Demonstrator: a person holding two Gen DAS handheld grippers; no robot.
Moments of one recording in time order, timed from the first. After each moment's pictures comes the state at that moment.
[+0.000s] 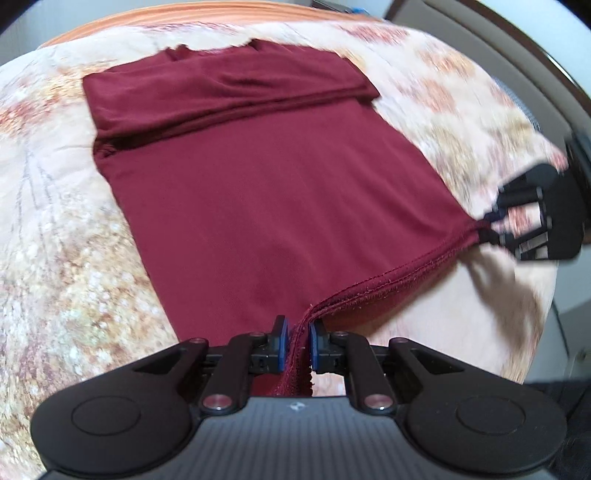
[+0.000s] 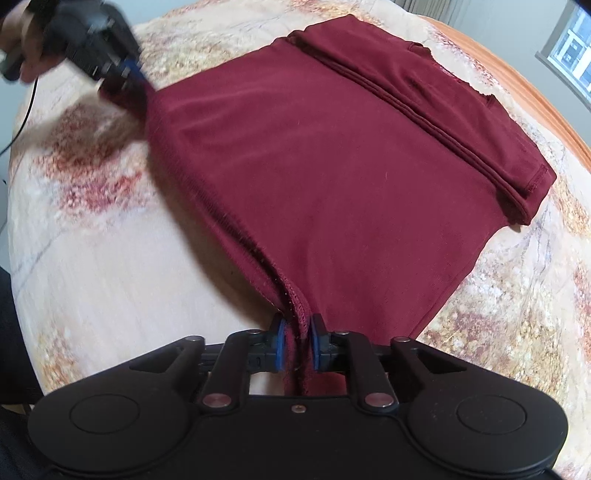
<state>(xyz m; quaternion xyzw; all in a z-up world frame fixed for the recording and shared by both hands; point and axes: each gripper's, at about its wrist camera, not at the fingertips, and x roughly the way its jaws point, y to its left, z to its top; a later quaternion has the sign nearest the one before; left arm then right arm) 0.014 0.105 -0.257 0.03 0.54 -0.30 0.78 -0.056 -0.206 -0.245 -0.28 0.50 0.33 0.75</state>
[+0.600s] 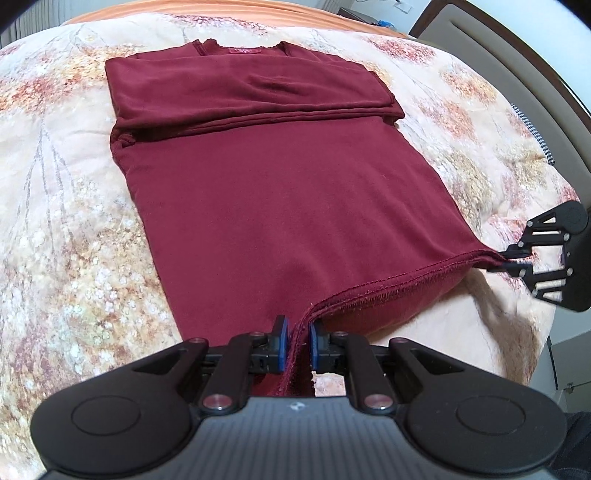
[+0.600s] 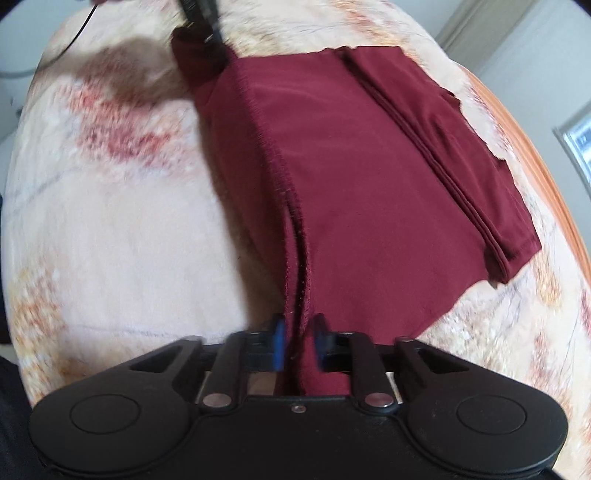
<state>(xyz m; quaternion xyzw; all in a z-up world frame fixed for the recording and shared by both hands) 0.034 0.119 -0.269 0.00 0.55 -0.28 0.79 -0.079 -0.205 -0.236 -0.36 0.45 0.36 0.74</state>
